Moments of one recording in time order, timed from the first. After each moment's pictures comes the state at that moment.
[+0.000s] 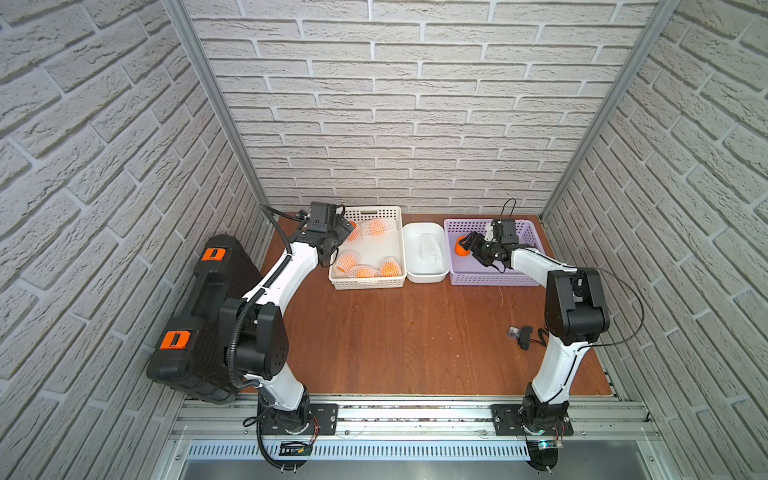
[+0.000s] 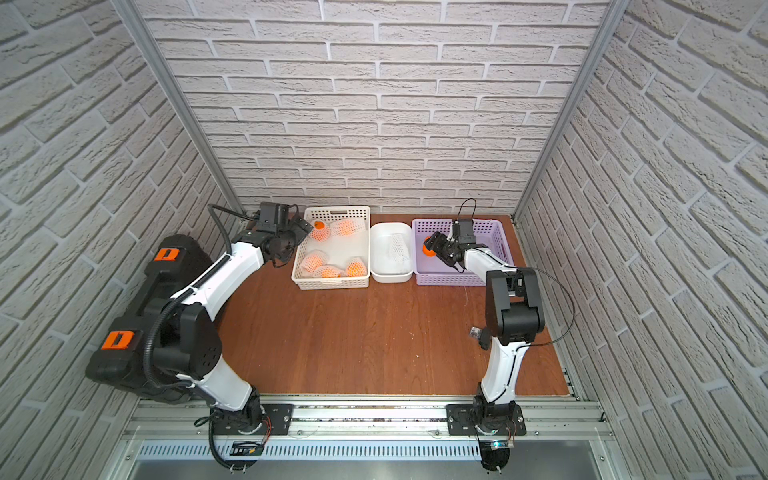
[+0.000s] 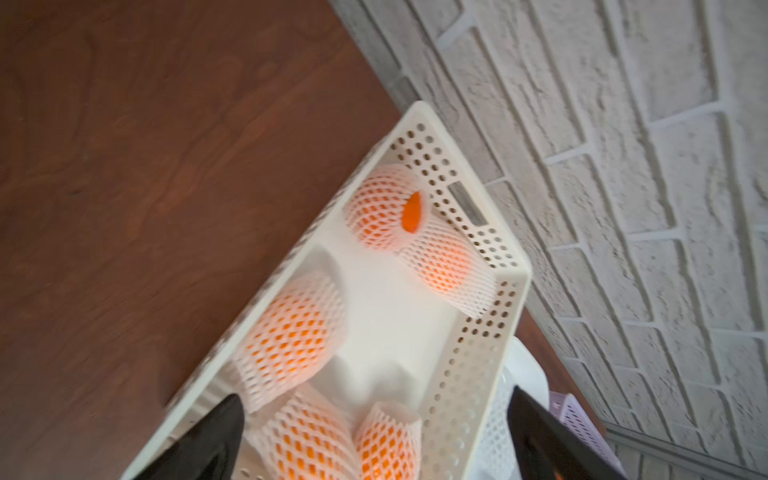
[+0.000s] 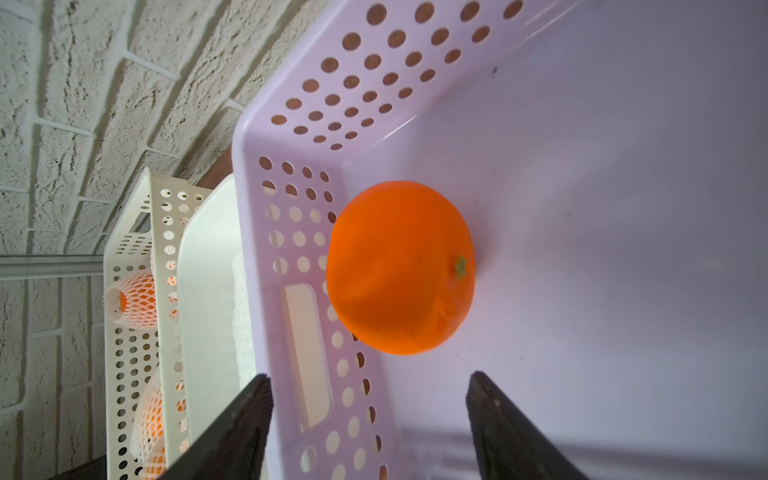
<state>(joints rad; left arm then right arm) -0.20 1.64 1.37 -0.53 -0.08 -1.01 0.01 1.93 1.32 -0.19 -0.31 0.72</state>
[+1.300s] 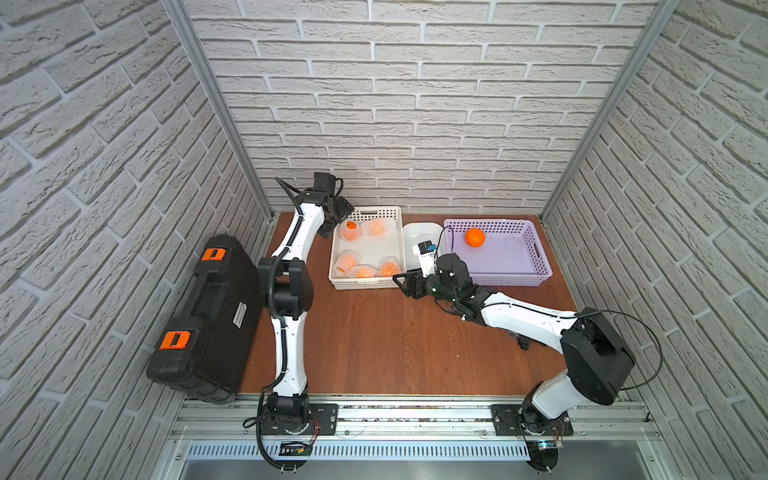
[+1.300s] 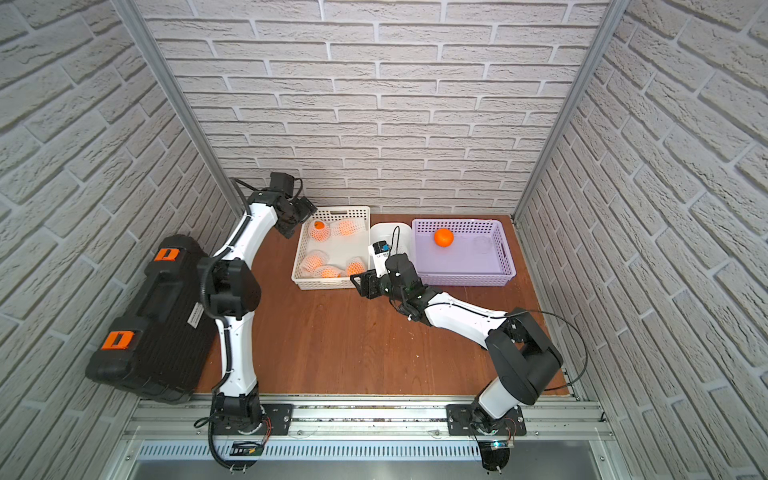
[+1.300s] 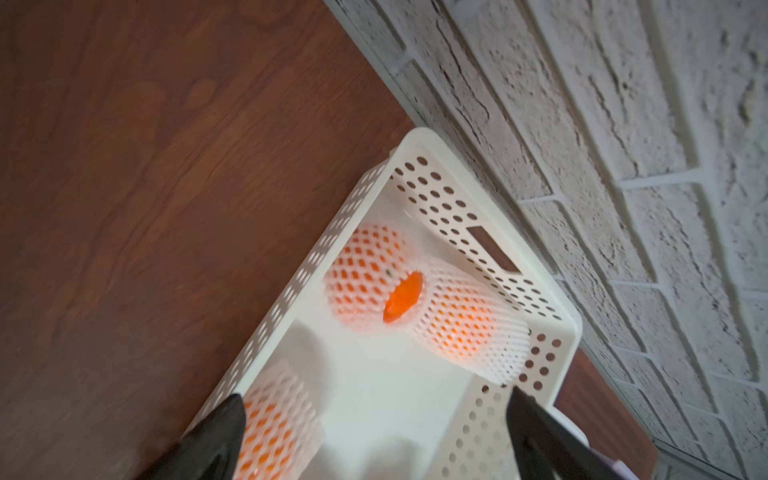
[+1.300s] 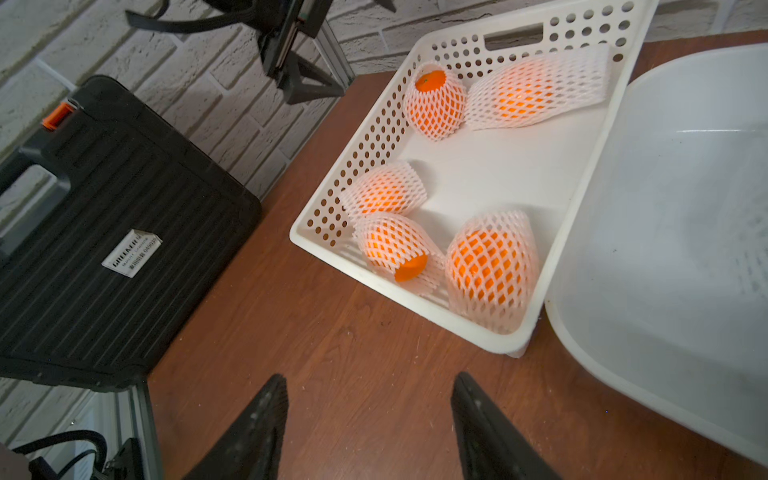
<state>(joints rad) -0.13 2.32 2.32 -0.97 0.03 -0.86 0.66 1.58 0.94 0.20 -0.18 0.46</state>
